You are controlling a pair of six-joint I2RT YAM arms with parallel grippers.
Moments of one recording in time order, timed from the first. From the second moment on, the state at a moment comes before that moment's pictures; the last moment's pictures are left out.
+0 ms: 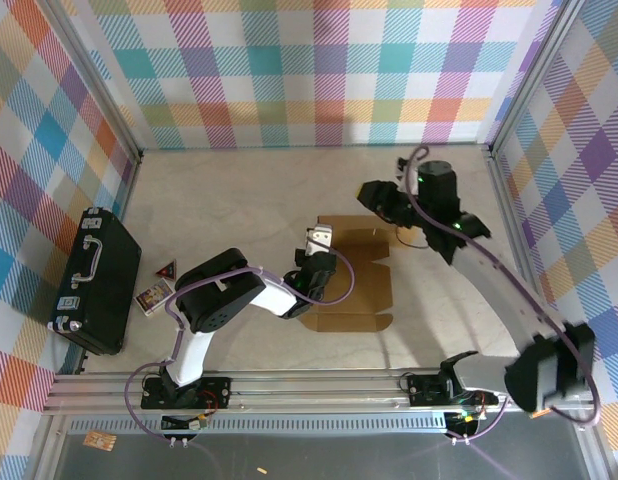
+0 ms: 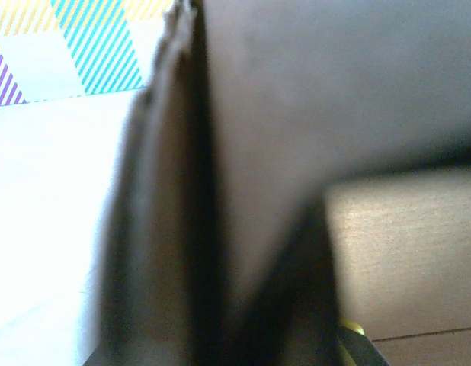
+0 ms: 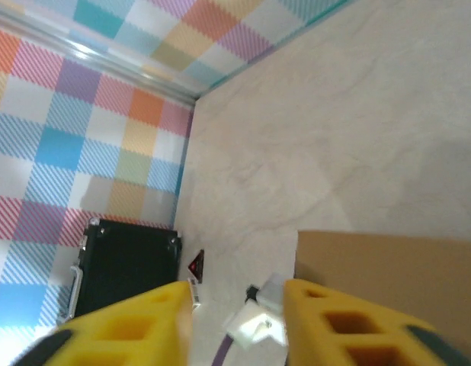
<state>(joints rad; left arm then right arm) -0.93 2.05 0.88 0.86 -0.82 -0.17 0.37 1.30 1.12 -0.26 -0.48 0.81</state>
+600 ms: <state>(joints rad) -0.93 2.08 0.84 0.91 -0.82 -0.13 0.37 1.54 1.06 -0.15 -0.53 0.77</state>
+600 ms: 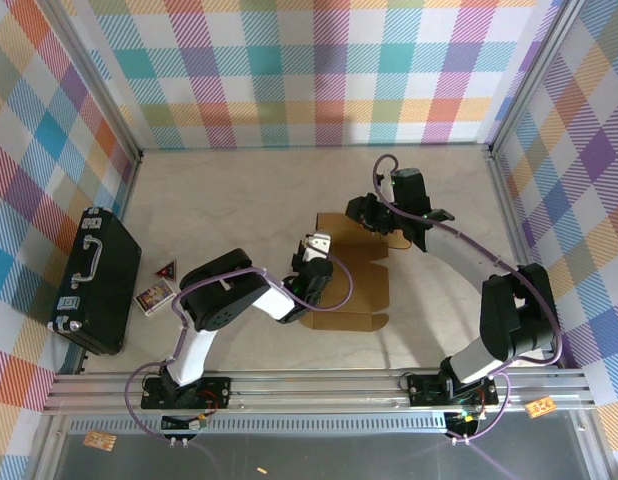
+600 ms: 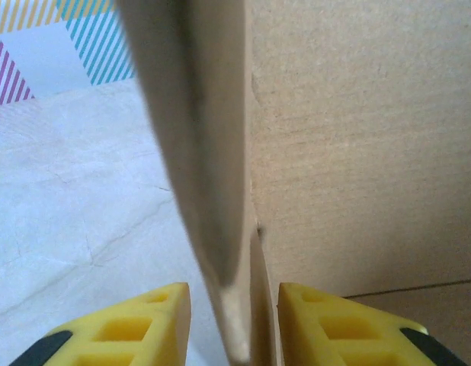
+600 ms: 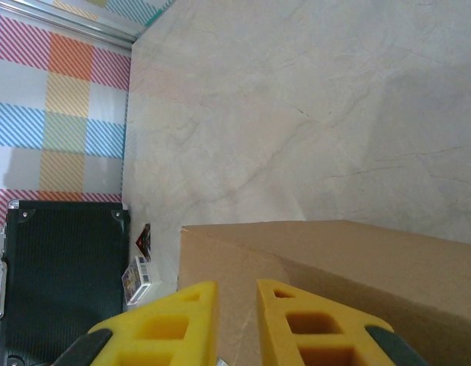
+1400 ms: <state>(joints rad) -0.93 1.63 0.58 0.77 -0.74 -0.15 0.29 1.44 1.26 -0.46 -0.52 0.63</state>
